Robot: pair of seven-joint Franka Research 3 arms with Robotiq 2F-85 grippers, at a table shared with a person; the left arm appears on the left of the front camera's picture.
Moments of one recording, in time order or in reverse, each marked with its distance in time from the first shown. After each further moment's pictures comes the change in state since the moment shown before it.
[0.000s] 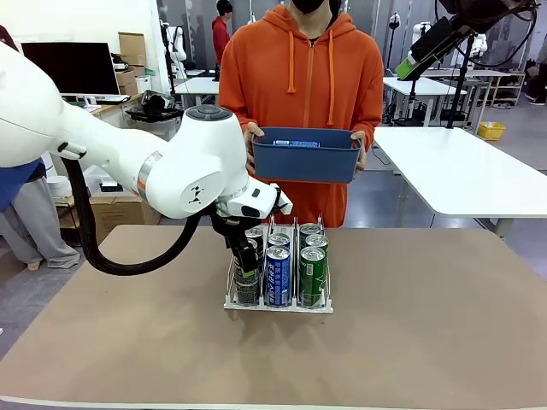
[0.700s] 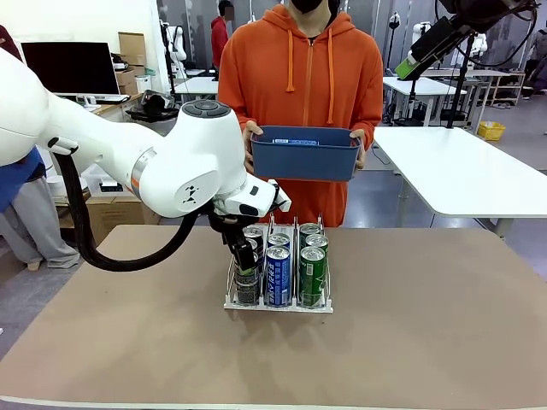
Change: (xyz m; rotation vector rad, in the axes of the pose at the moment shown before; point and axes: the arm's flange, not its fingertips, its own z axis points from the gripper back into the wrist) left arm -0.003 -0.004 0.006 0.028 0.001 0.003; right arm 0.000 0.000 0.000 0.000 0.000 0.000
